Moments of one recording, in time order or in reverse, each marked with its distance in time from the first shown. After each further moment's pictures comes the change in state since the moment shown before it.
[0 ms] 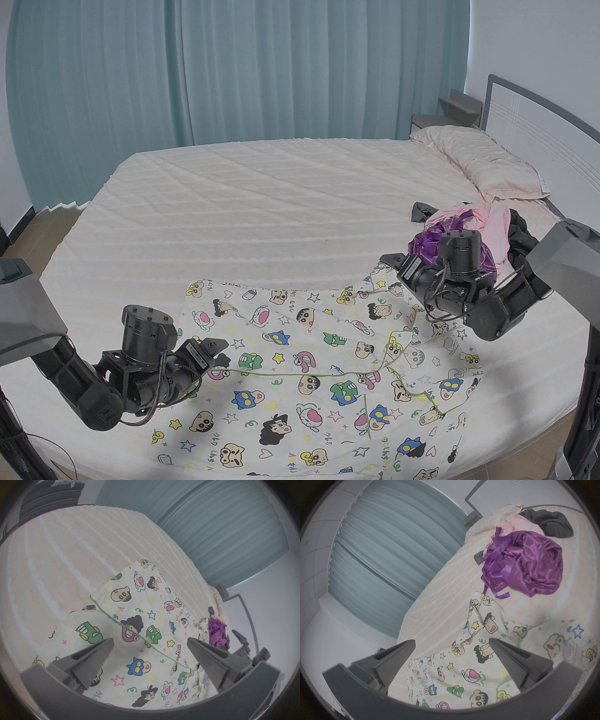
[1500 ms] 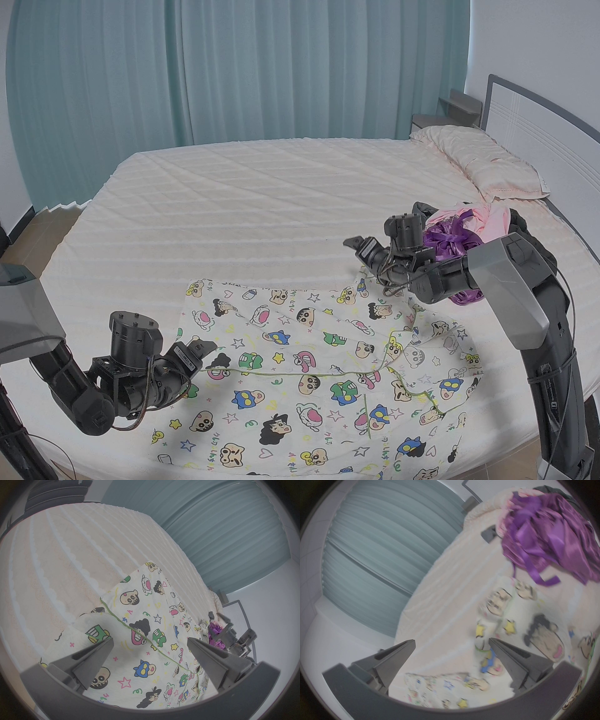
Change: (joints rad) left arm 0.047 0.011 0.082 -0.113 -0.032 -0.018; right arm 0.015 0.406 -0.794 0.404 0.026 0.049
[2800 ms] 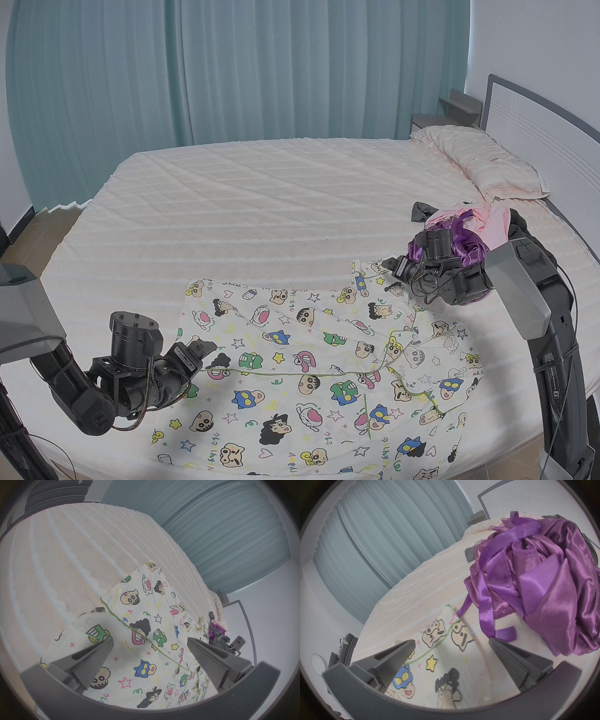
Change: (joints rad) left arm 0.000 0.003 0.000 0.000 0.000 -0.001; right arm -0.161 0.055 0.025 0.047 -0.038 -0.337
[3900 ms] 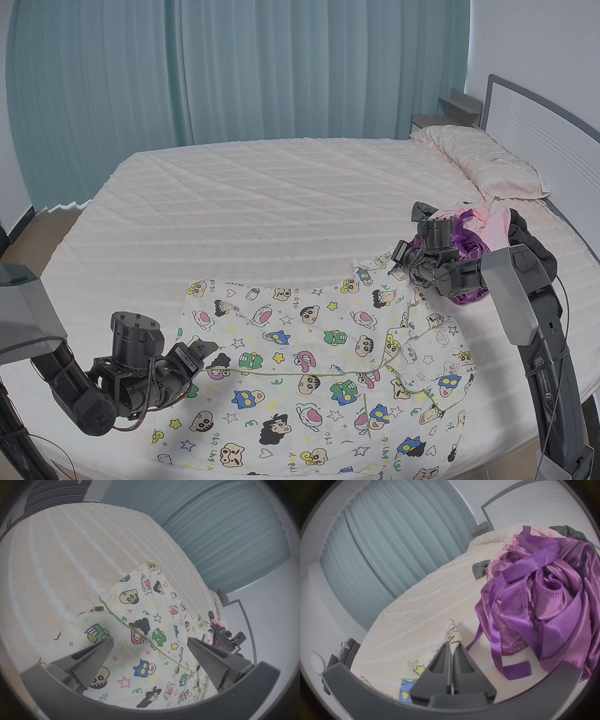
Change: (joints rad) left arm -0.005 0.002 -0.002 -0.001 0.001 0.000; right arm -0.011 0.093 -0.232 0.006 -0.008 -0.025
